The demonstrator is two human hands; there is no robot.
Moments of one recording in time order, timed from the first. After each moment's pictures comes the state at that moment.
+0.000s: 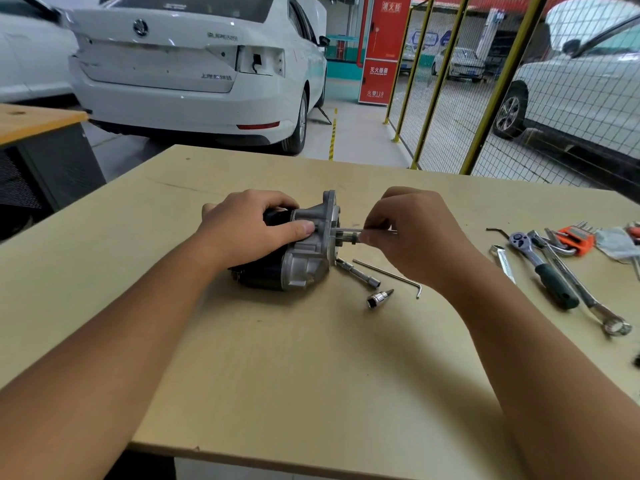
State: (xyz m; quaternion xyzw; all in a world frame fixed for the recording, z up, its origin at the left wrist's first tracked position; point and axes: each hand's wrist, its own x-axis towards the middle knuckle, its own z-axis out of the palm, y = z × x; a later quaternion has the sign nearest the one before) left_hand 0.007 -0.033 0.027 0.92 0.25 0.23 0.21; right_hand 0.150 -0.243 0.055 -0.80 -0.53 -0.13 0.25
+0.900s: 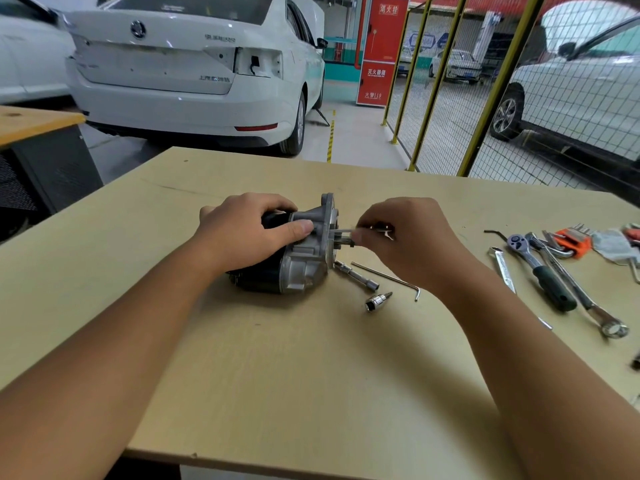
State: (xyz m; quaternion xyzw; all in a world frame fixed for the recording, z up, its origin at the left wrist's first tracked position) left_hand 0.008 -0.033 0.026 0.92 0.25 0.23 0.20; right_hand 0.151 -0.241 0.049 -0.79 -0.53 -0.13 0.28
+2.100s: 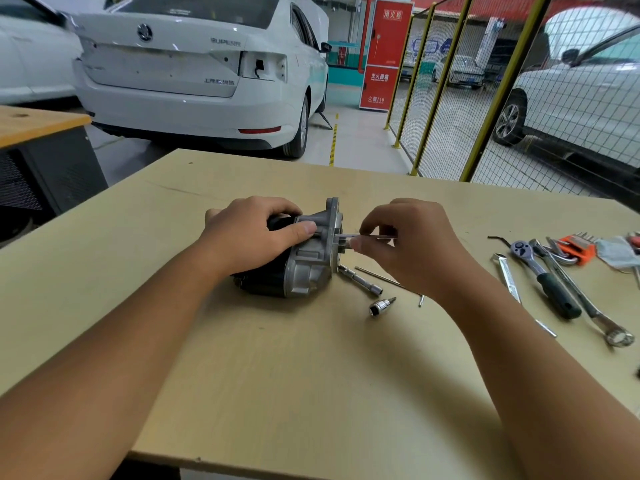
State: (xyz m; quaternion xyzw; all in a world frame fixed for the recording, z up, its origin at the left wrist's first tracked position) left_hand 0.007 -0.035 0.028 0.92 0.25 0.22 0.21; right_hand 0.151 -0.241 0.047 -0.78 -0.53 -0.14 0.30
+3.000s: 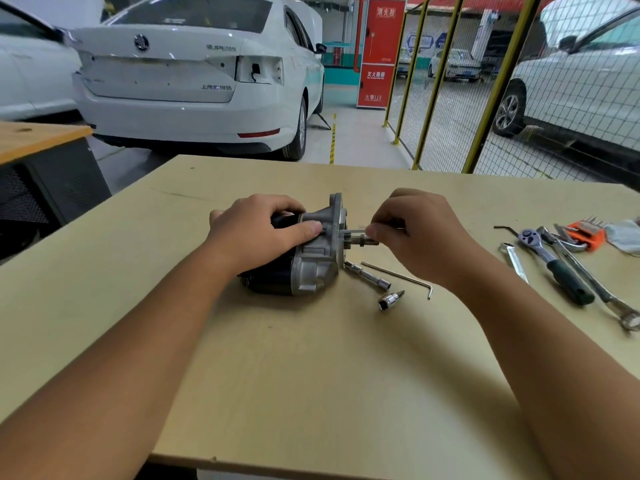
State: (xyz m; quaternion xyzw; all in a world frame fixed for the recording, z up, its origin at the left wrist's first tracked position) left_hand 0.009 -0.035 0.026 0.91 0.25 0.25 0.21; right_hand 0.159 -0.239 0.046 -0.79 -0.53 -0.13 0.29
